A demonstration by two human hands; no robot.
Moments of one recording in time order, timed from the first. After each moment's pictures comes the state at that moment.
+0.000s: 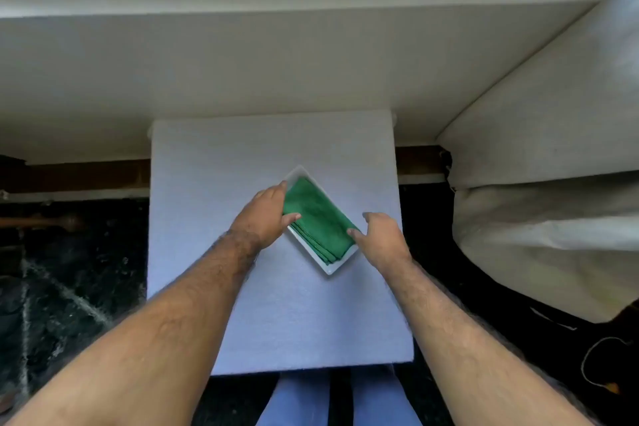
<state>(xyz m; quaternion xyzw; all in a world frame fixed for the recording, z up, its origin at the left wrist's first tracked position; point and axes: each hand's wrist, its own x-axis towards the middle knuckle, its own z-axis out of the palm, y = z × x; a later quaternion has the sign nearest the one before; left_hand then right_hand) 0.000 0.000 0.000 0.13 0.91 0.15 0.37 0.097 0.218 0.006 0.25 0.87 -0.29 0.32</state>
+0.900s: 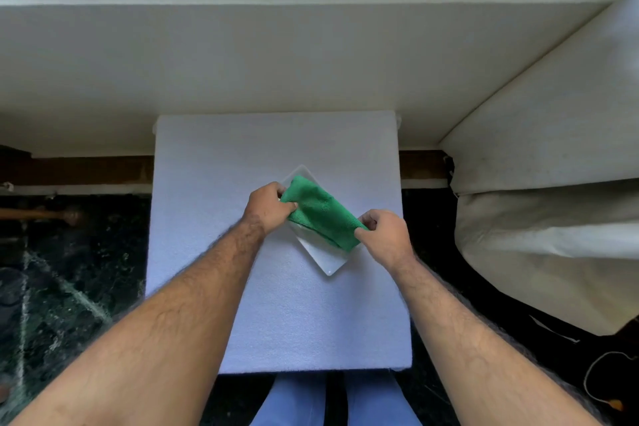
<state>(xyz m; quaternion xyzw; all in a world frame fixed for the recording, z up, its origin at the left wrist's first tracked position) -0.004 0.009 -0.004 -0.10 0.88 0.31 0.34 0.098 0.225 0.004 0.30 0.84 -0.36 0.27</state>
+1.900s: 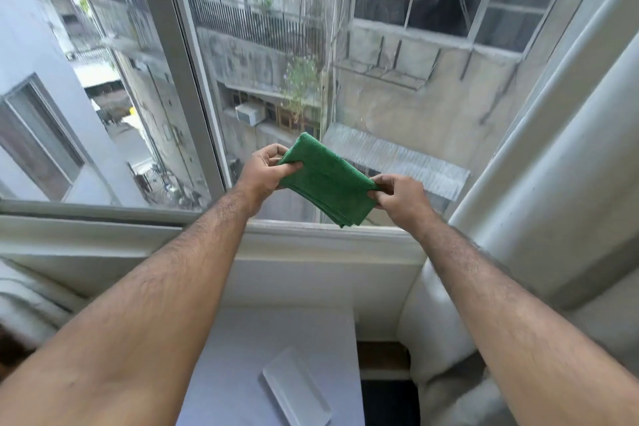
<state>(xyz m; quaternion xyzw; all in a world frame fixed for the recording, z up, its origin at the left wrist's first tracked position) -0.125 0.051 0.546 0.10 0.73 0.67 0.08 -0.045 0.322 0.527 0.11 0.89 -0.44 -0.09</state>
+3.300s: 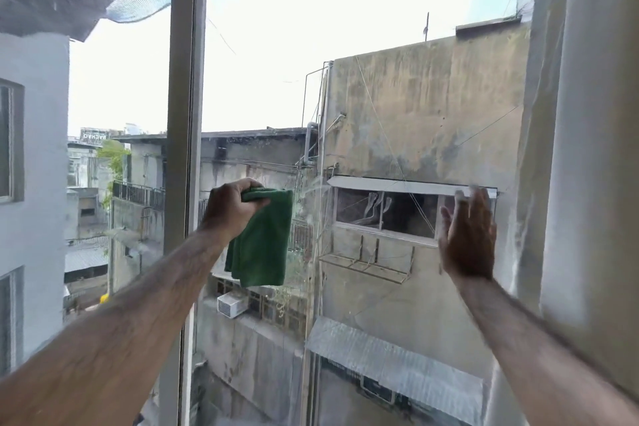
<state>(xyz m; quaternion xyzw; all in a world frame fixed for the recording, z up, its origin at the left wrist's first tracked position) -0.217 0.043 0.910 0.22 0.79 0.40 -0.40 -0.128 0.435 0.866 0.13 0.79 -0.09 -0.59</state>
